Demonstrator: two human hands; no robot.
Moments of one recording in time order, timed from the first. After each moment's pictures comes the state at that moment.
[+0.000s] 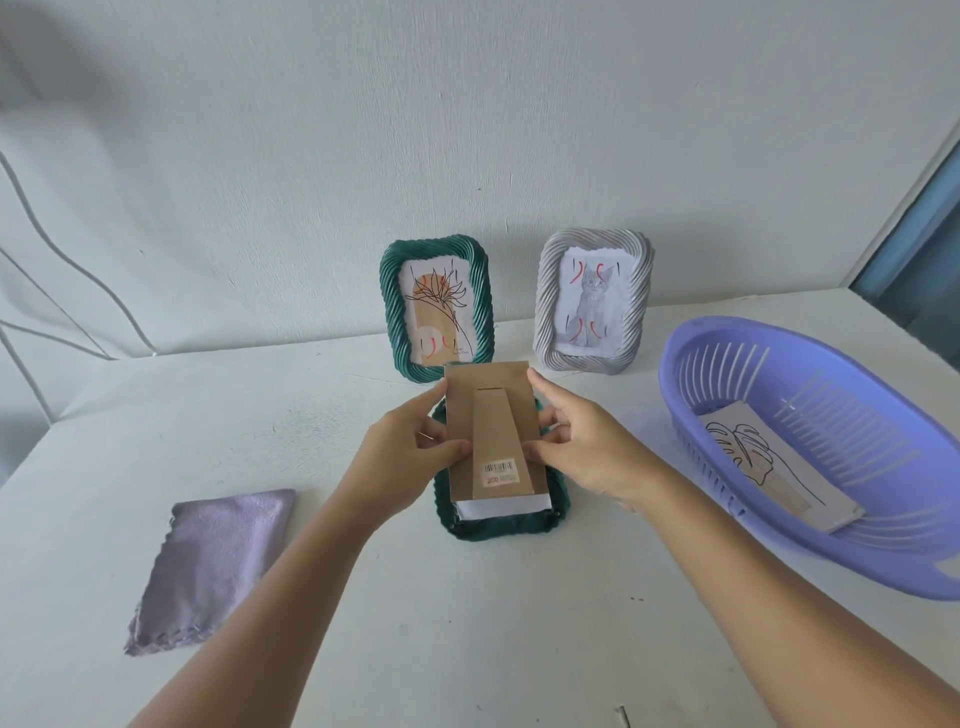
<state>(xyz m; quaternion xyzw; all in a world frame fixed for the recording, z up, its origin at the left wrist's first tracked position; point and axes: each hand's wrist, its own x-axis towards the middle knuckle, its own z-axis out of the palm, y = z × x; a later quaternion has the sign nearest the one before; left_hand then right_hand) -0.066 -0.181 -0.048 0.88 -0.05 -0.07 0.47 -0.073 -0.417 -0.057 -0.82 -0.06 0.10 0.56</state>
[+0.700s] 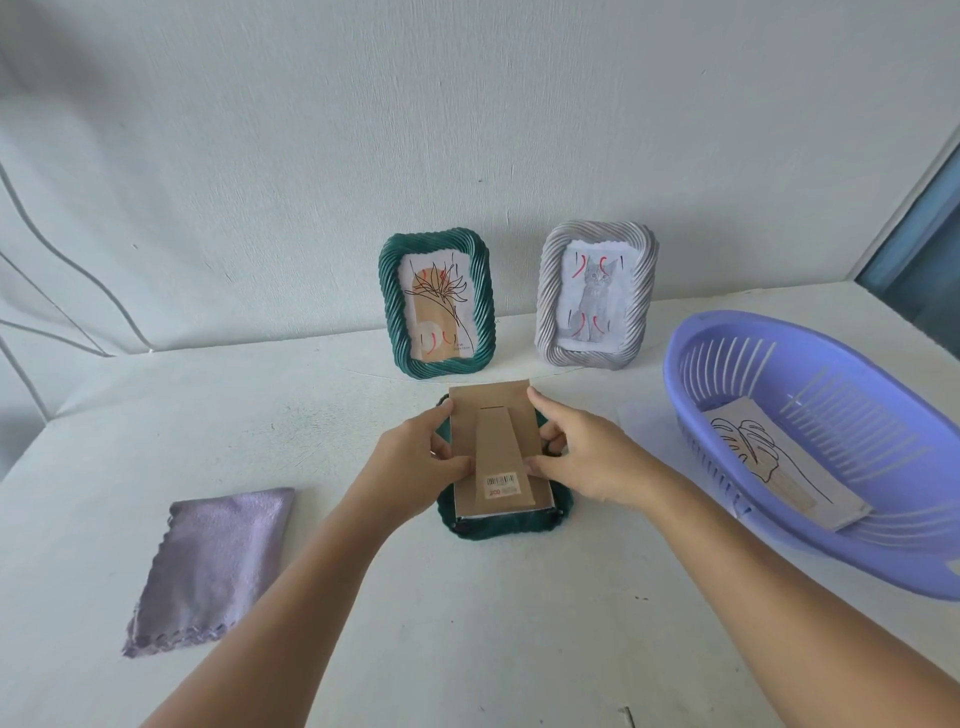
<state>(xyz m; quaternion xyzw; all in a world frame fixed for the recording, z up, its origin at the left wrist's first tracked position) -0.063 -0.190 -0.060 0.92 -0.04 -0.10 0.37 -0.068 -0.423 -0.069 -0.91 -0.05 0.12 0.38</state>
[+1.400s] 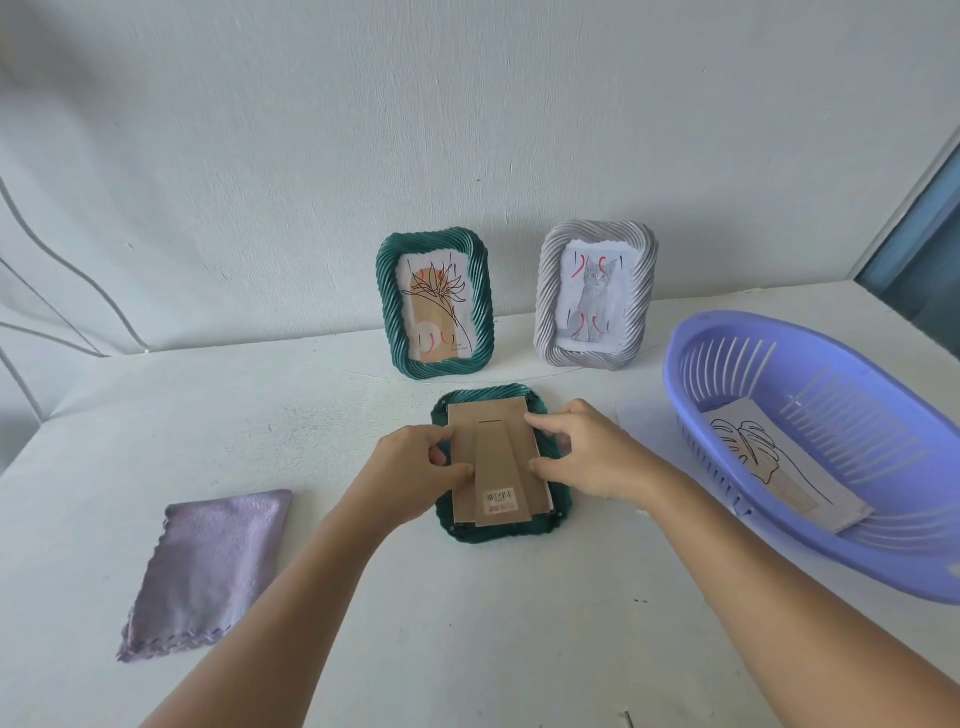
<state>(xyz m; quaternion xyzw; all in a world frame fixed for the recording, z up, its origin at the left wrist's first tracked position) -0.061 -0.186 -0.068 0.94 -0.06 -0.10 0.33 -0.057 -0.430 -0.084 -0.94 -0.05 0.12 0.32</state>
